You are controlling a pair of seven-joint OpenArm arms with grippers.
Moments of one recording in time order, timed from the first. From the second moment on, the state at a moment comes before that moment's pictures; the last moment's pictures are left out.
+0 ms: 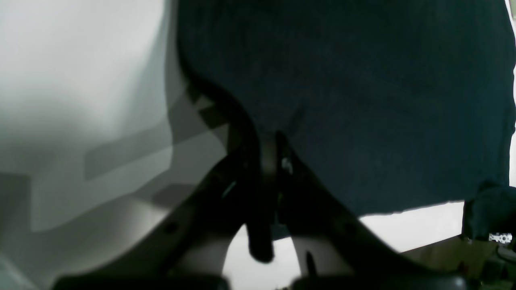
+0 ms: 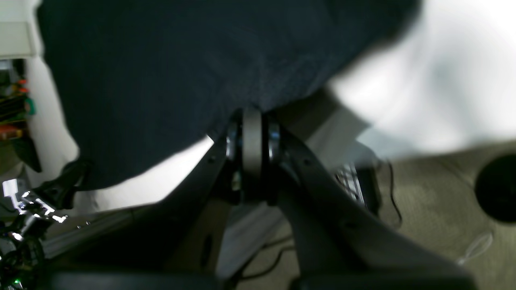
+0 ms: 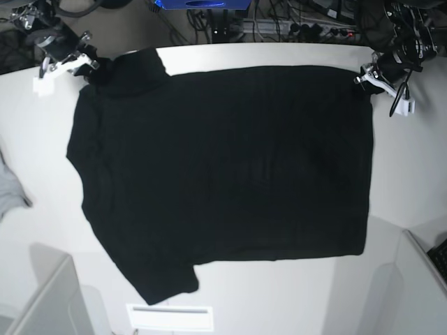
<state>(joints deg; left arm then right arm) 25.4 -17.6 -34.6 89.9 -56.6 -24.5 60.0 -36.7 7.7 33.1 111.2 60.1 10.3 -60.0</state>
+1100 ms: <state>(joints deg) 10.3 -17.5 -36.0 86.8 -56.6 -18.1 61.9 -11.1 8.1 30.4 105.1 51.7 10.3 -67.5</state>
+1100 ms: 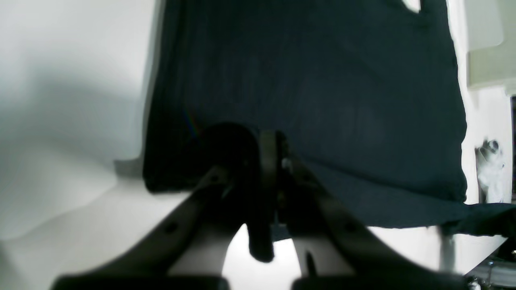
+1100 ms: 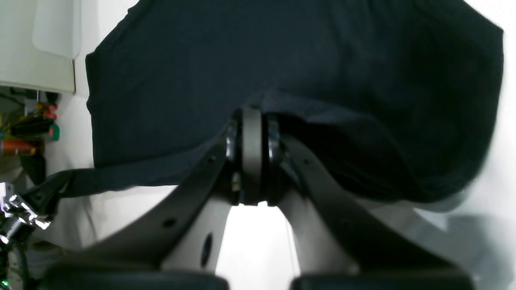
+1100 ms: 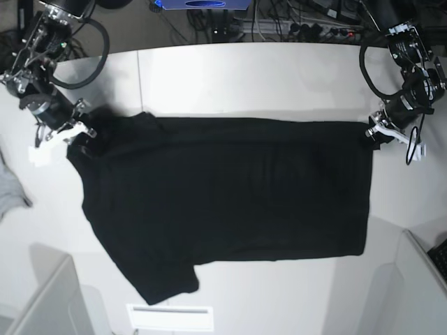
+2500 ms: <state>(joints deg) -8.1 -17.6 -33.7 67.0 -46.1 -18.1 61.9 8.7 7.9 18.0 82.9 43.0 10.3 -63.5</state>
